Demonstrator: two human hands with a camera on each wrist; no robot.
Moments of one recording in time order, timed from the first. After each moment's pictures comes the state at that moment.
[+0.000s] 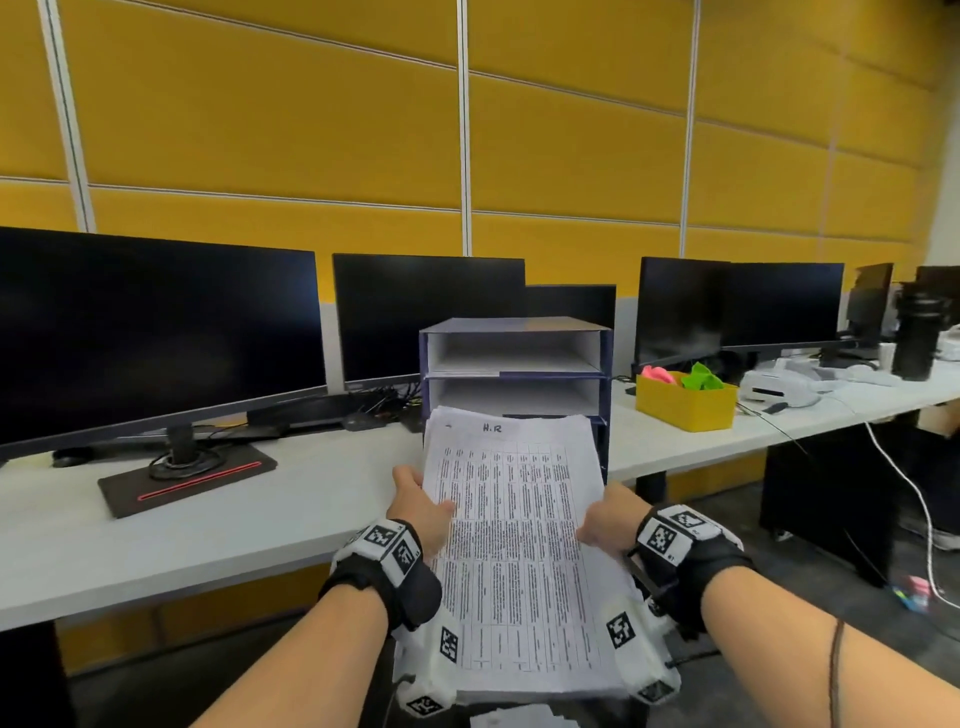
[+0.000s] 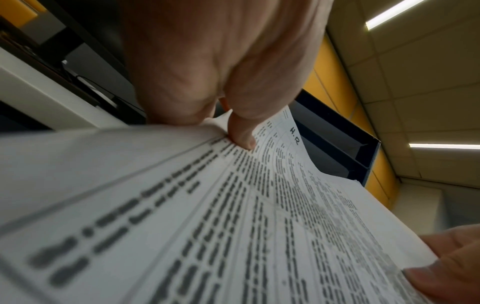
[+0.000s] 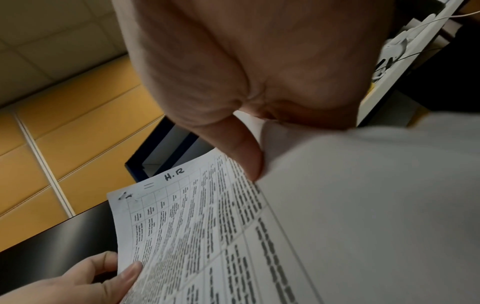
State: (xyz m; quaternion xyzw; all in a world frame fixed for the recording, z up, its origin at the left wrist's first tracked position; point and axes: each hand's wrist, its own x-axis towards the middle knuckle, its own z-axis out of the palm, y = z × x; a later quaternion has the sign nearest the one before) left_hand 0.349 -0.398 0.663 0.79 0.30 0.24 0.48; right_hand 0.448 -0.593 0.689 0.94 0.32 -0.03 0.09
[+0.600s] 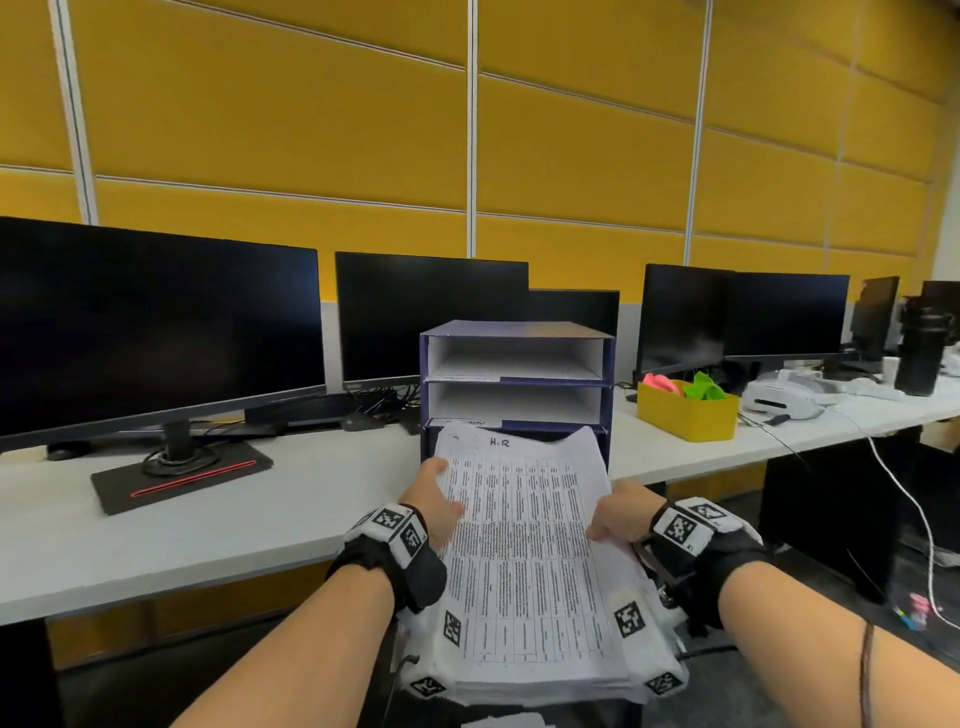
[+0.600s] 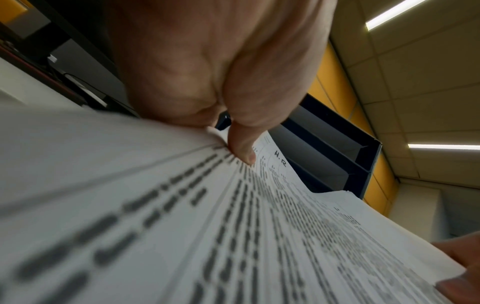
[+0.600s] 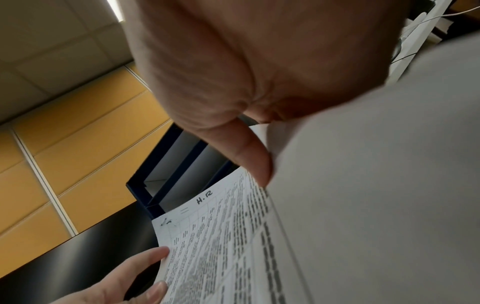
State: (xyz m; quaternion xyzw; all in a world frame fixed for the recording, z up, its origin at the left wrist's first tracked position) left_hand 0.366 -0.391 0.677 0.87 0.25 0.15 0.40; right_hand 0.461 -0.598 0.704 0.96 0.26 -0.08 -0.06
